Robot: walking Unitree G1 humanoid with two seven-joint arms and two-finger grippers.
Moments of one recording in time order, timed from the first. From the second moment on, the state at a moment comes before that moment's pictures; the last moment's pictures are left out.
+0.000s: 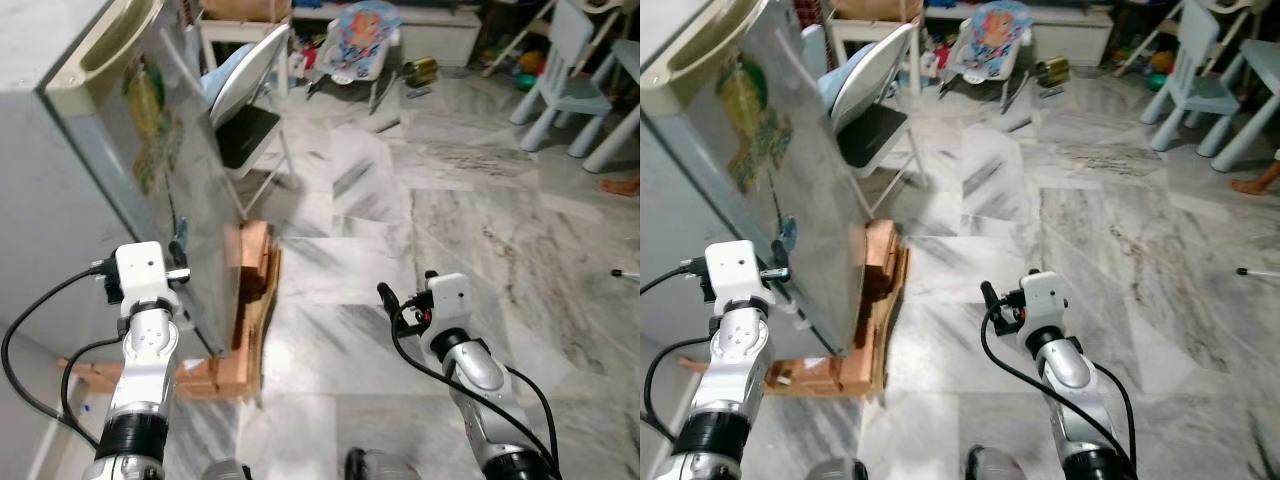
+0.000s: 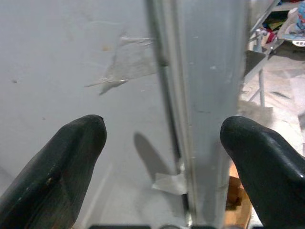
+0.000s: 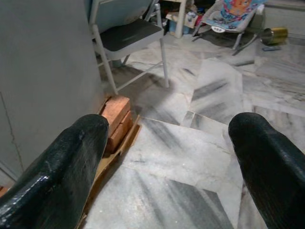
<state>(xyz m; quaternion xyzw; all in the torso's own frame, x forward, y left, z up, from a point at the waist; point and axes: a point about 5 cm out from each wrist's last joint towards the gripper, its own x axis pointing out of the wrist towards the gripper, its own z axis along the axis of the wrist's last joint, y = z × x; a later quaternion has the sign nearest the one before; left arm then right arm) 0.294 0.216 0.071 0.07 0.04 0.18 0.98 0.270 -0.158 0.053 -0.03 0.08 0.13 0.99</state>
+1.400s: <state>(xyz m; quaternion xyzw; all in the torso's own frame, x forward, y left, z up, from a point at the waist) 0.339 0.181 0.090 0.04 0.03 0.03 1.00 0.266 -0.158 0.038 -0.04 0.12 0.12 0.98</state>
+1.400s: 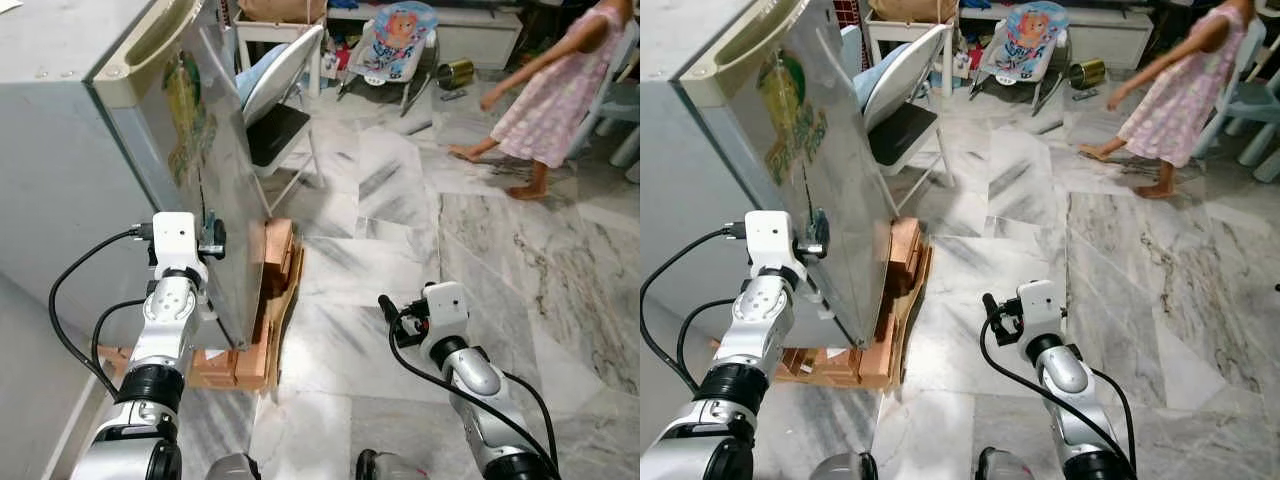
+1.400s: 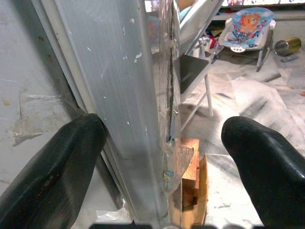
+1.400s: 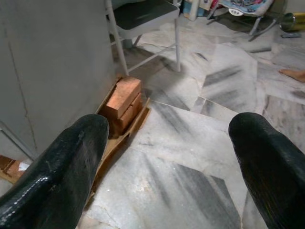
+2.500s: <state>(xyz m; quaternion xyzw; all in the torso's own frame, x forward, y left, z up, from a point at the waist) 0.343 0.084 0.157 0.00 -0.04 -0.19 0.98 0.257 -0.146 0.002 -0.09 0.25 0.18 0.95</state>
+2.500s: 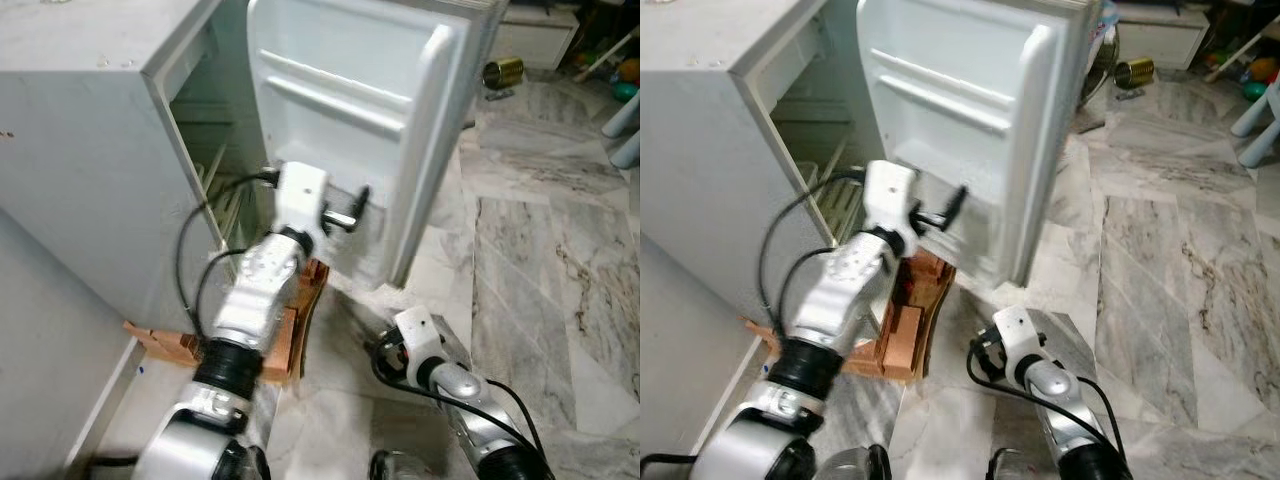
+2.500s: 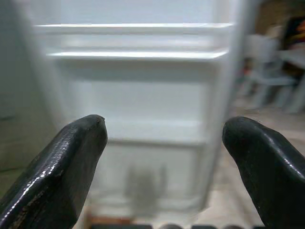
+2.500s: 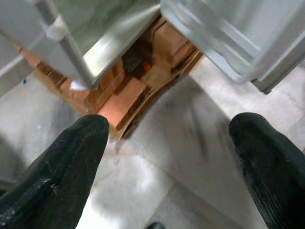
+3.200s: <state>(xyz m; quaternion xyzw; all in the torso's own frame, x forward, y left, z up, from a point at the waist) 0.317 0.141 0.111 0.01 0.01 -0.06 1.00 0.273 -0.137 0.031 -0.04 0.13 0.11 0.98</state>
